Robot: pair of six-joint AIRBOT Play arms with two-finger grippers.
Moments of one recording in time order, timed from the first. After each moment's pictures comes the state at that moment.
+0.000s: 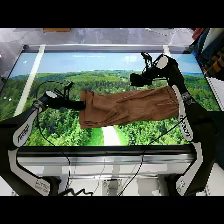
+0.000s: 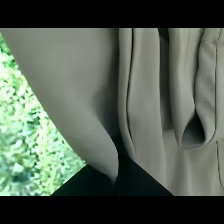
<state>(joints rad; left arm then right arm) 0.00 -1.80 1.25 0.75 -0.95 -0.86 0.15 -1.94 2.03 -1.11 1.29 1.55</state>
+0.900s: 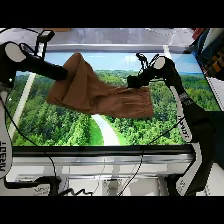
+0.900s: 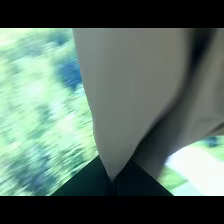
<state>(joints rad) -0.10 -1.48 1.83 1.36 -1.34 -1.27 0.20 -1.94 2.03 -1.08 1.32 1.47</state>
